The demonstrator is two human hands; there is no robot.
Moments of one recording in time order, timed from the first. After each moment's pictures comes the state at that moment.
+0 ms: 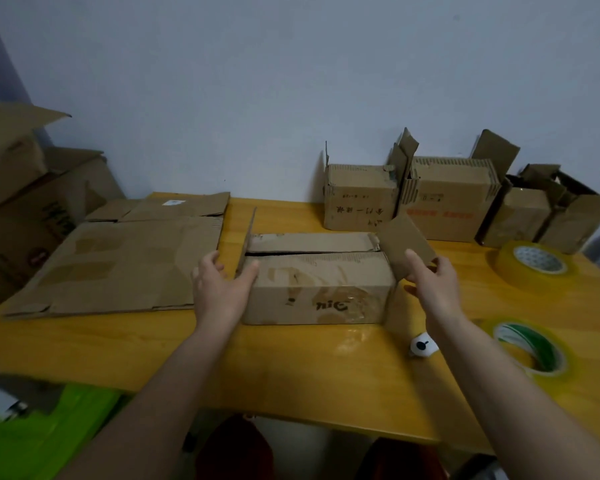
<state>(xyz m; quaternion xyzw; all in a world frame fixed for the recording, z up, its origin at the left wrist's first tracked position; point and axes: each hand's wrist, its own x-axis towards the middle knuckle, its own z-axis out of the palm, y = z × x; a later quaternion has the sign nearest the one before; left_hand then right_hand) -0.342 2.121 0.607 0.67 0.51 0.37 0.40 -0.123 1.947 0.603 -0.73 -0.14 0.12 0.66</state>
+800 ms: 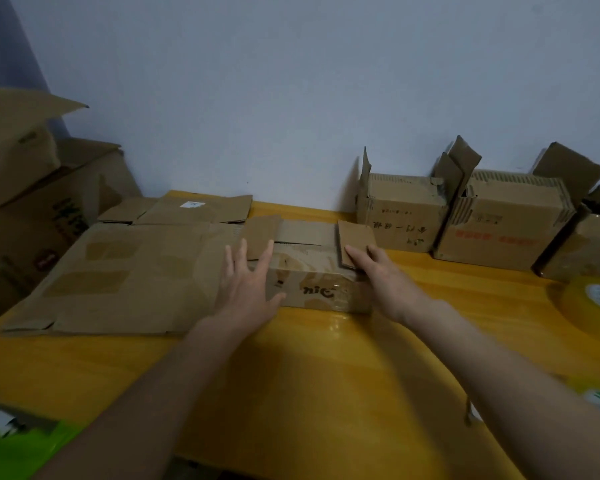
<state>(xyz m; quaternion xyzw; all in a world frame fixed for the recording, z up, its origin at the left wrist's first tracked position) -0.319 2.210 0.582 0.88 0.43 0.12 0.15 -0.127 2.073 0.606 -0.84 -0.53 0.05 0.12</state>
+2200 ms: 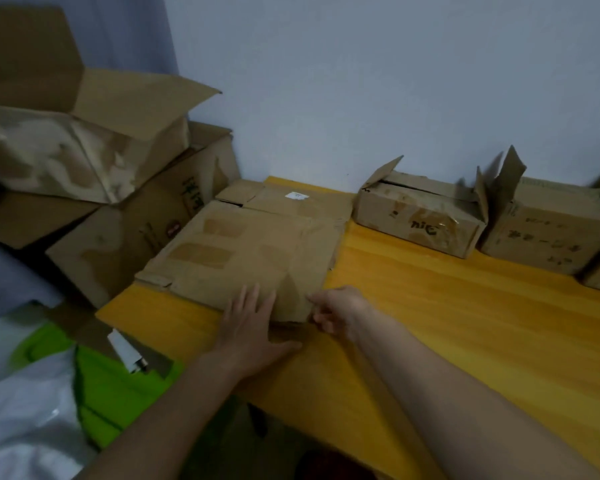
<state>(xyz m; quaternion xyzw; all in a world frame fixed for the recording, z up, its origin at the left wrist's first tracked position) -0.489 2.252 0.539 0.85 0.51 -0.04 0.11 -0.326 2.220 0.566 -0.71 -0.22 0.50 0.44</state>
